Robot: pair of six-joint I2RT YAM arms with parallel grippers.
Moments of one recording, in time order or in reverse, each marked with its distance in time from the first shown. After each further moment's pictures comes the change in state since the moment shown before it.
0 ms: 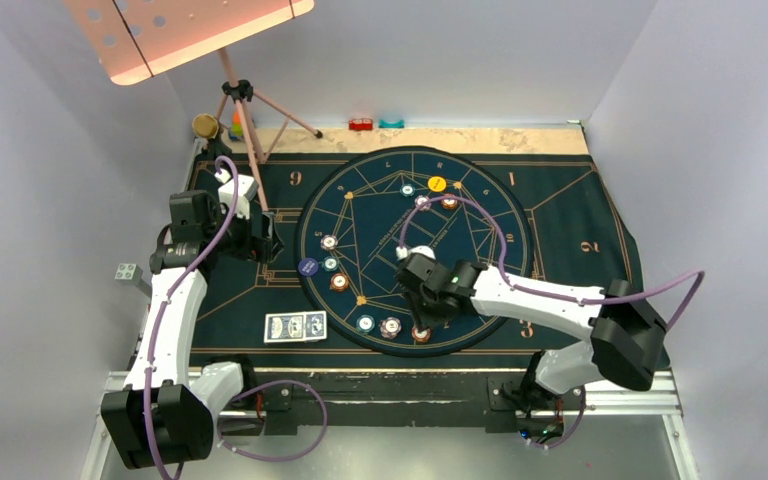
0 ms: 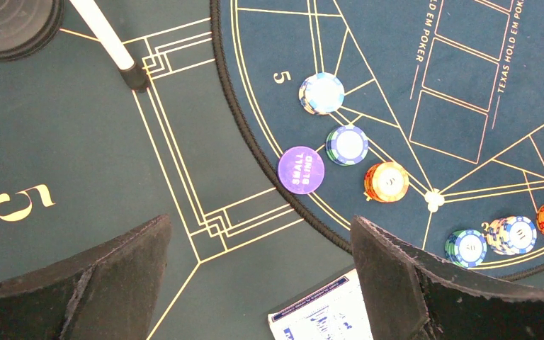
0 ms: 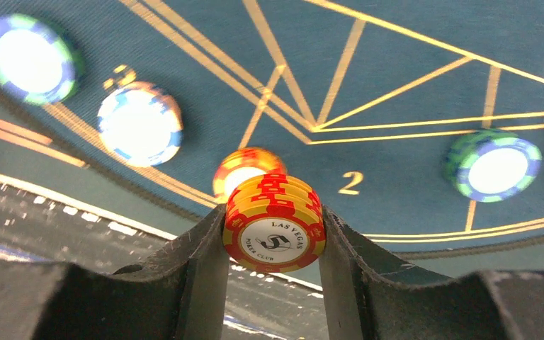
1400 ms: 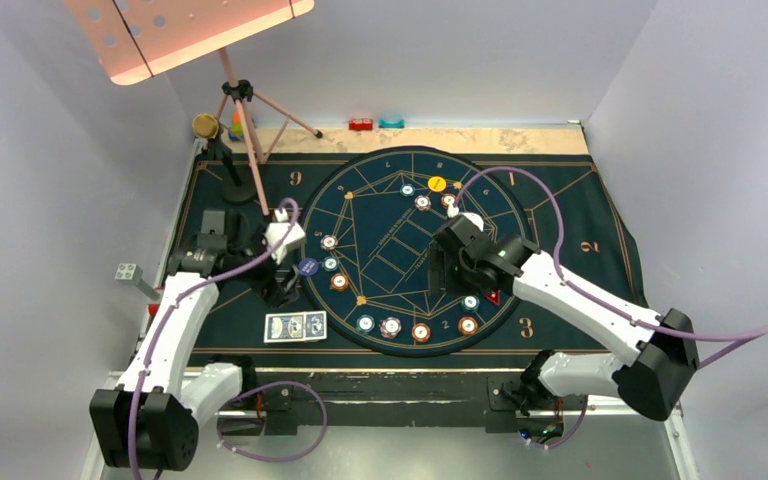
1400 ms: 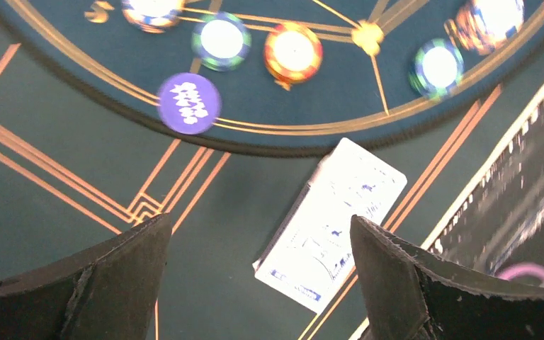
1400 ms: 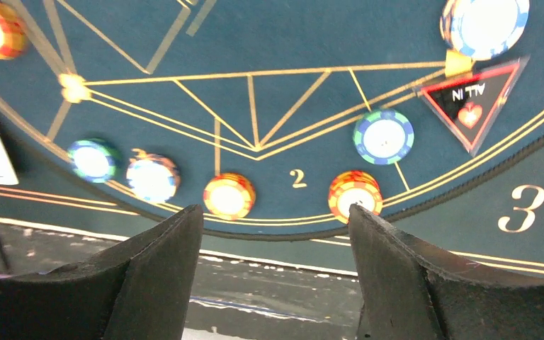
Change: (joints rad) left arm -0.155 -0.006 -0.032 -0.256 0.097 0.464; right arm -0.262 -0.185 0.059 -0.165 0.015 0.158
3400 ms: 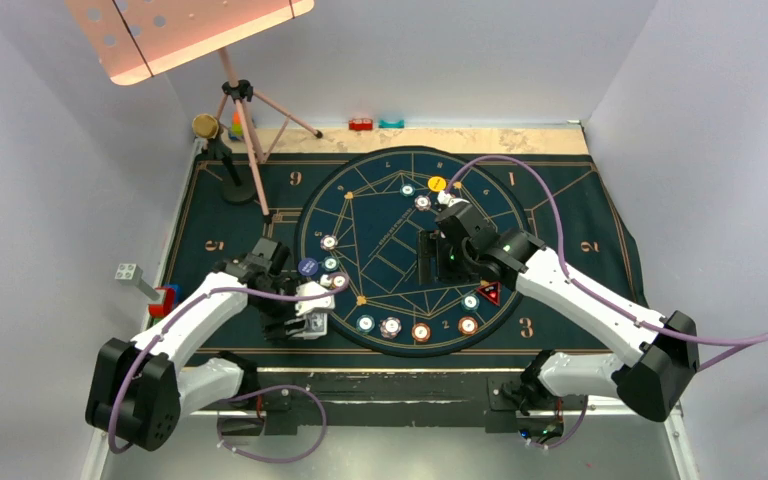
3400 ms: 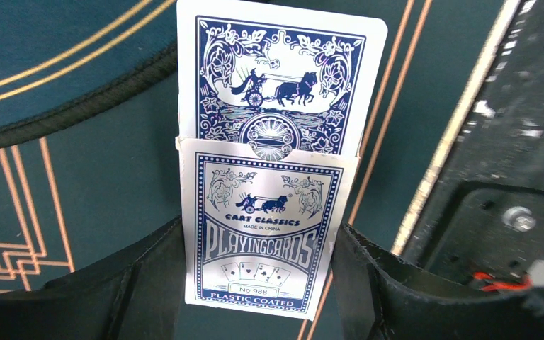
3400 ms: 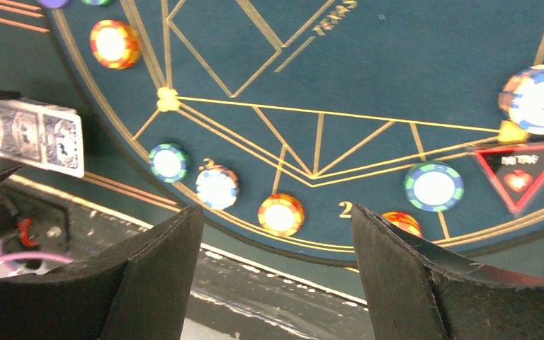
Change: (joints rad) left arm -0.326 0.113 -0.236 -0.042 -0.283 0.373; right arm -0.022 -0.008 0.086 0.096 -0.091 -0.103
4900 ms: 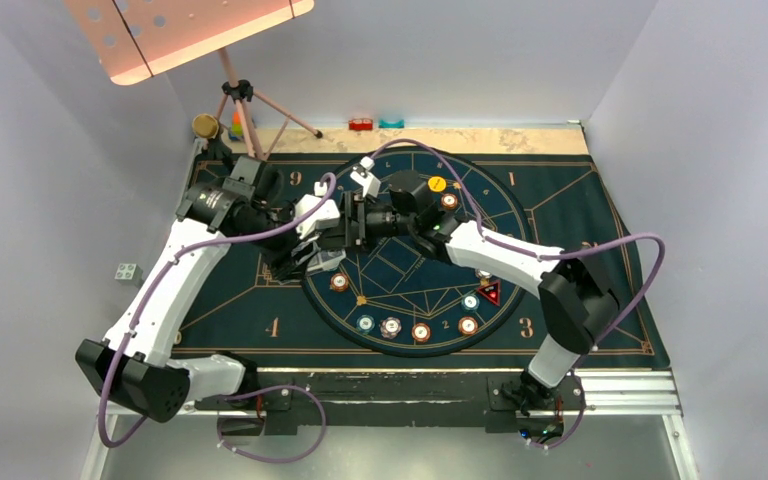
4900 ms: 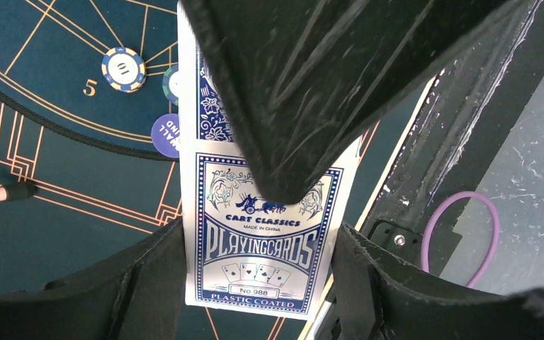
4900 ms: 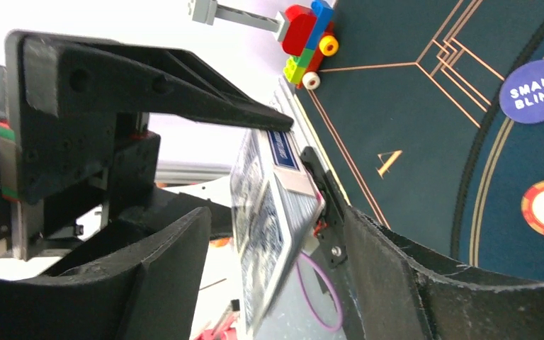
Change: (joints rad) left arm -0.003 0.127 0.792 -0.415 0.153 -0.311; right arm 0.028 0.441 0.124 0.992 -0.756 0.346
